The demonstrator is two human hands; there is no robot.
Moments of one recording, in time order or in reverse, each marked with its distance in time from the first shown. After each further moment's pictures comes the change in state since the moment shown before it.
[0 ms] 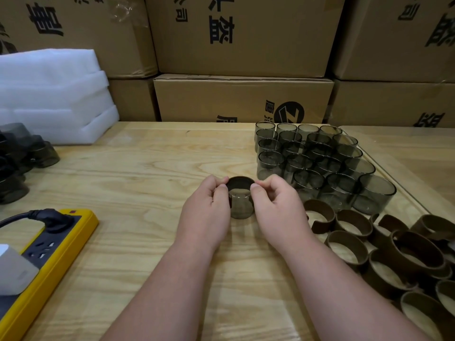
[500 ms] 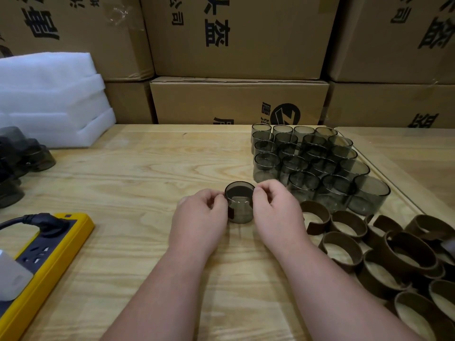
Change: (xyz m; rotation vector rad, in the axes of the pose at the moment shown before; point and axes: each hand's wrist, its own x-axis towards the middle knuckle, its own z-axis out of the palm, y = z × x) left_hand -0.001 -0.006 -0.005 0.223 0.006 -0.043; right_hand -0.003 -0.005 -0.003 -0.168 0.059 0.032
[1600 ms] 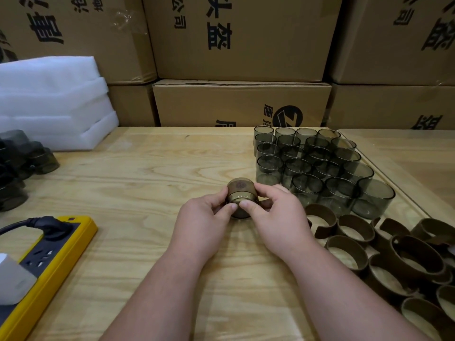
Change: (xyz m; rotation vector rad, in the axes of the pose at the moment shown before) left_hand 0.003 -0.006 0.000 -0.109 -0.090 0.149; right_hand 0.005 0.003 -0.001 -0.042 -0.068 -0.117
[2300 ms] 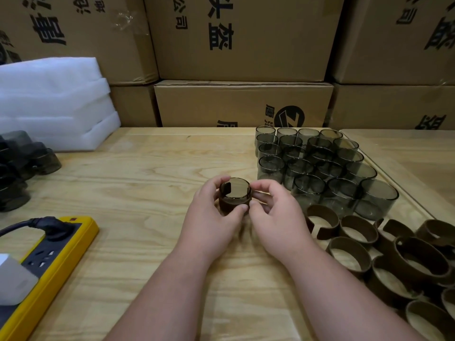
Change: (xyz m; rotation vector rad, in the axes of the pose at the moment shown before) left_hand 0.003 0.002 0.007 -0.175 0.029 0.074; right_hand -0.007 -0.006 0.004 0.281 -0.079 0.066
